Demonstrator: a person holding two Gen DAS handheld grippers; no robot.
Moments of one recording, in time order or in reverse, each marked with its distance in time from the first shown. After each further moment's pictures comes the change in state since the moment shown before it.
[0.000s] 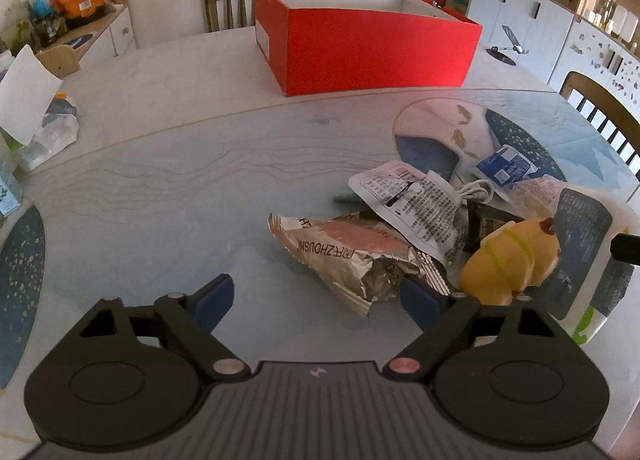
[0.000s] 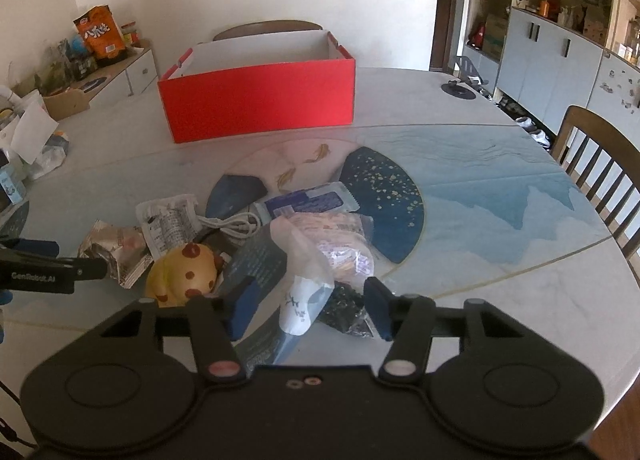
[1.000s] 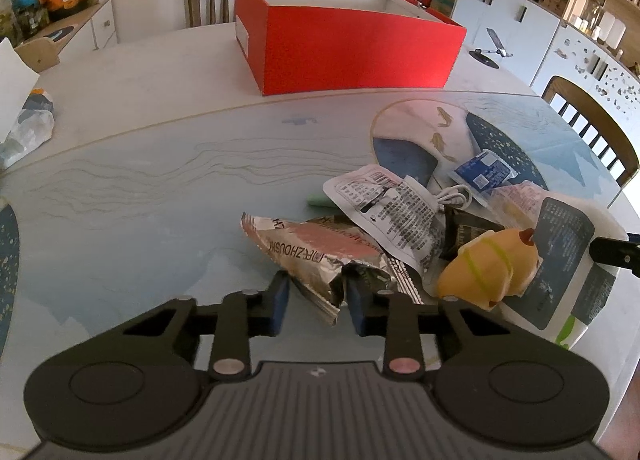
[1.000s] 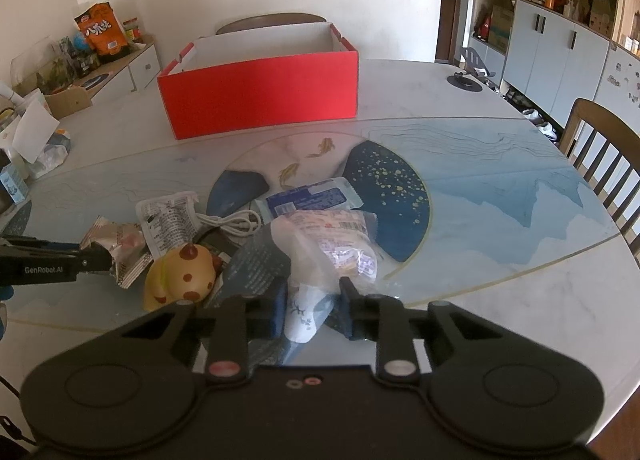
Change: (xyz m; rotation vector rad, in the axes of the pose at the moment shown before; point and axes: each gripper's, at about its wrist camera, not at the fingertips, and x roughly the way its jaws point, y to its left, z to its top) left arm 0.005 -0.005 0.005 -0.018 0.010 -0.066; right arm 0.007 -0.004 0.005 0.002 0.021 0.021
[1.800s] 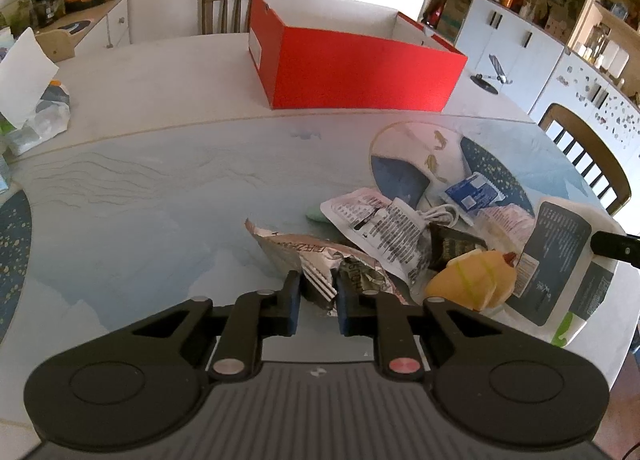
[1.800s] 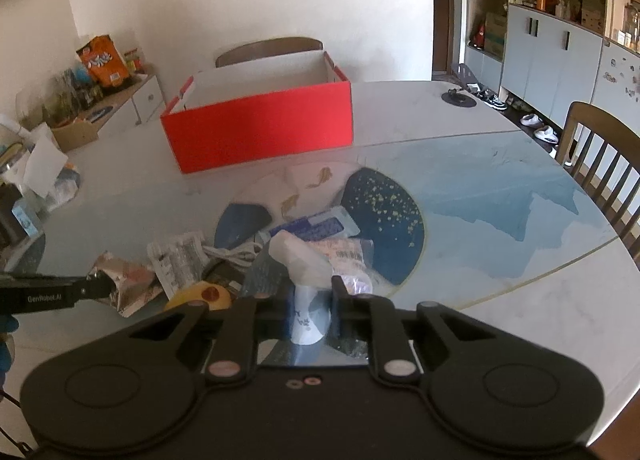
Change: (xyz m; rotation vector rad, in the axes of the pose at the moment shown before) left arm -0.027 0.005 -0.002 -0.079 -0.046 -0.017; right arm -0.019 -0.012 0.012 0.051 -0.063 0.032
